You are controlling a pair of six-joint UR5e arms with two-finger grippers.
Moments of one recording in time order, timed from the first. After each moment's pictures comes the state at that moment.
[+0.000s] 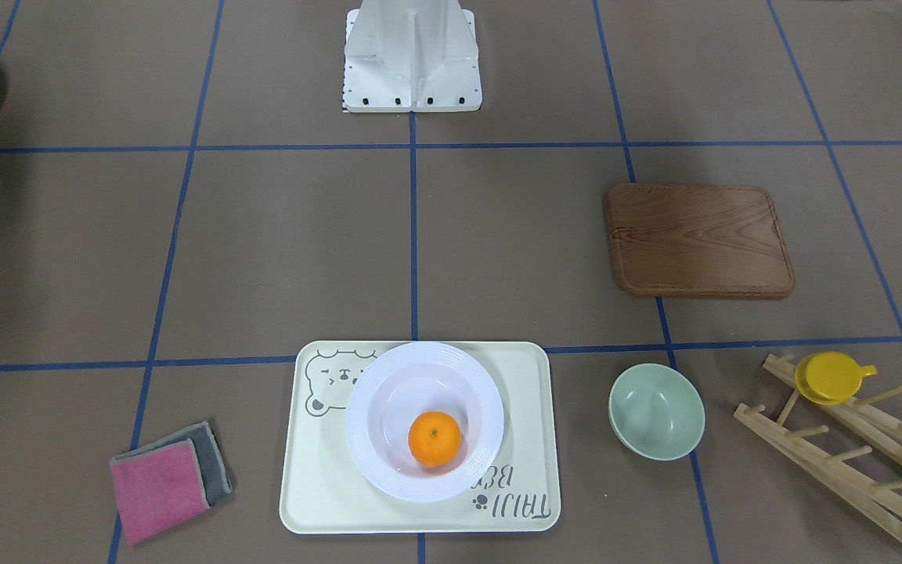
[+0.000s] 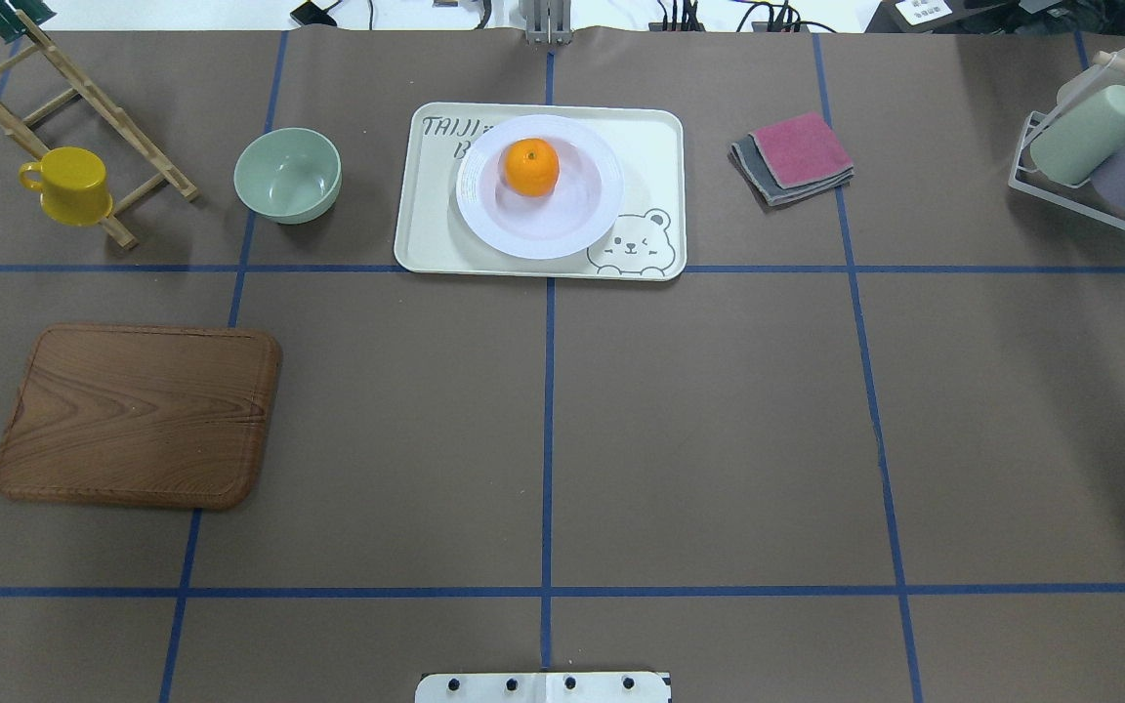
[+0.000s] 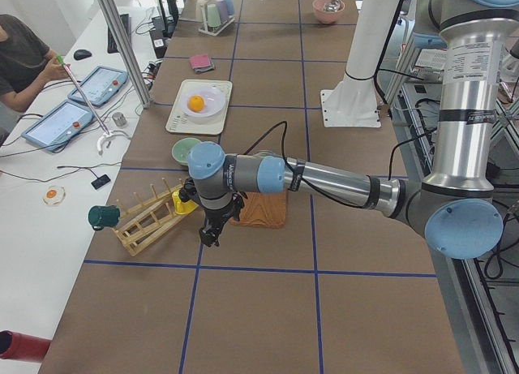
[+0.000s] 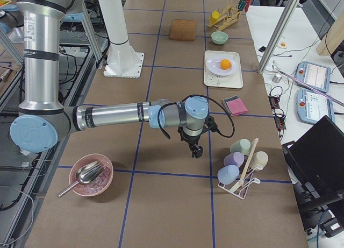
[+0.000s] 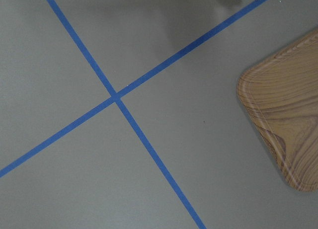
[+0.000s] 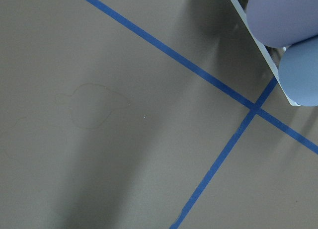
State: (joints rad) left arm -1.50 -1.58 -1.76 -1.40 -2.33 0.49; right arm 1.43 -1.64 1.78 -1.59 2.34 -0.41
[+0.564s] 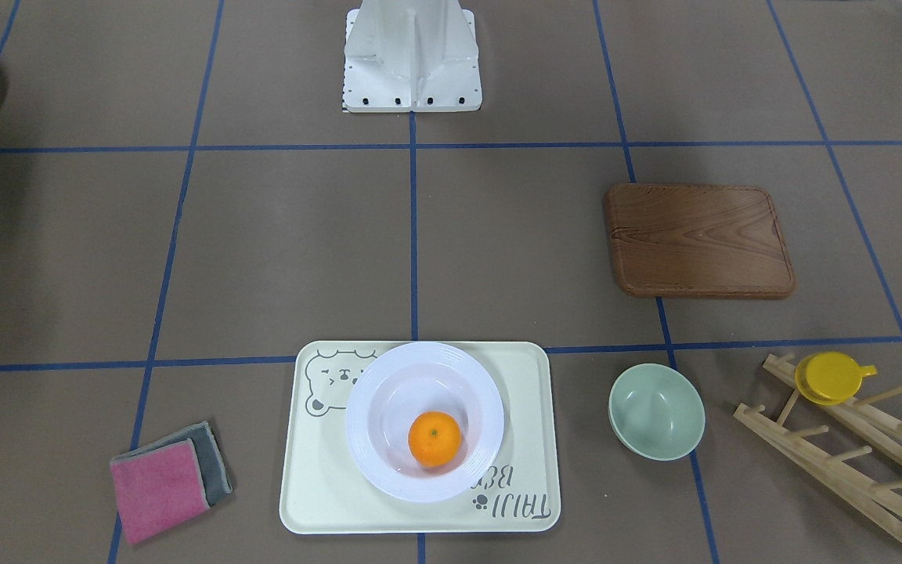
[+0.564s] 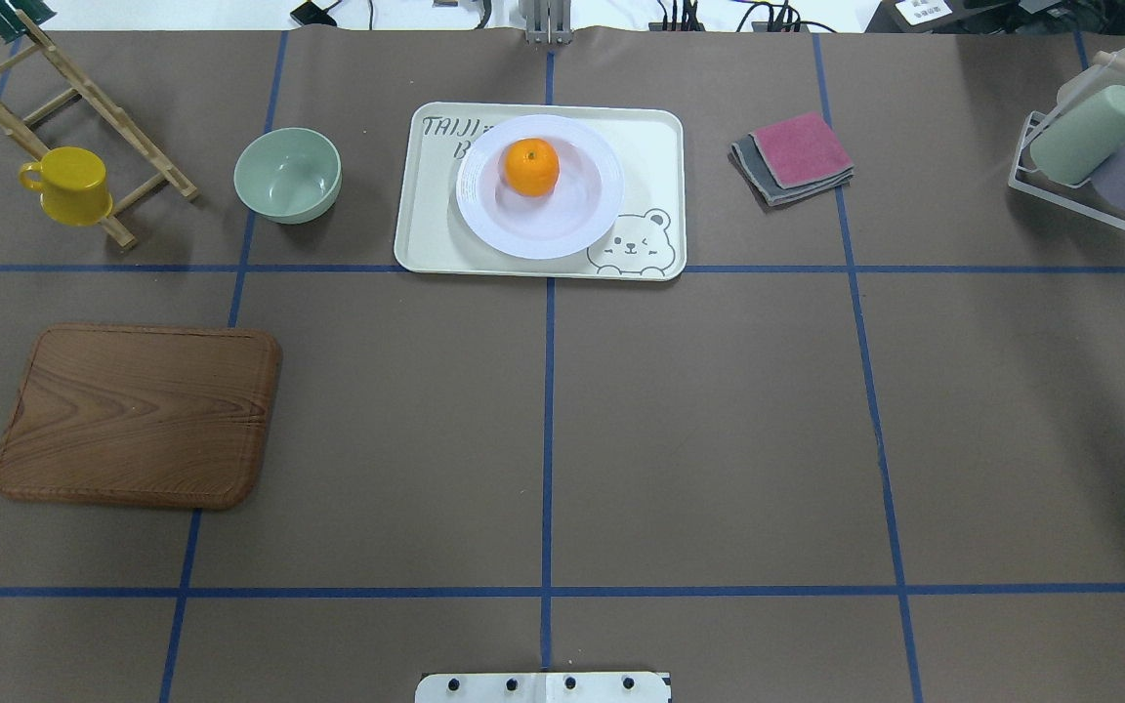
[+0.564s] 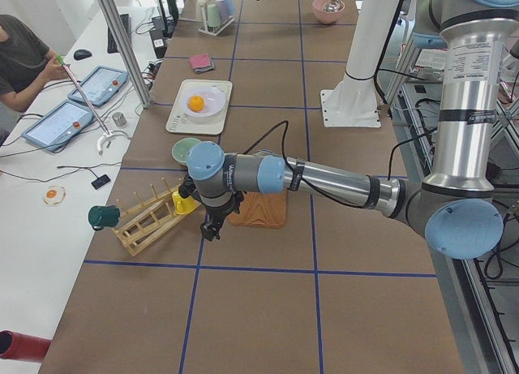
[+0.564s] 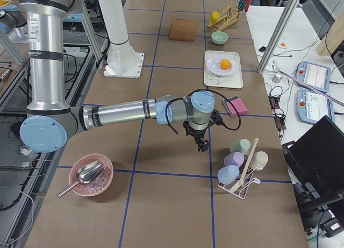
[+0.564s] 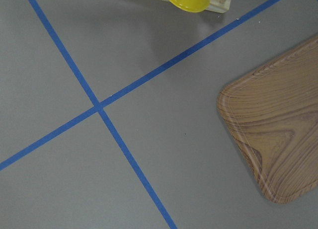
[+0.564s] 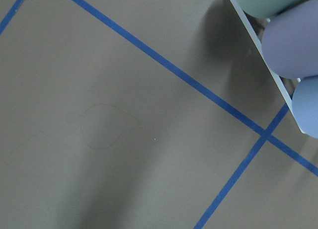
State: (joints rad) left arm -1.51 -1.59 -1.76 -1.40 -2.40 0.48; right arm 1.41 -1.59 1.76 -1.59 2.35 -0.40
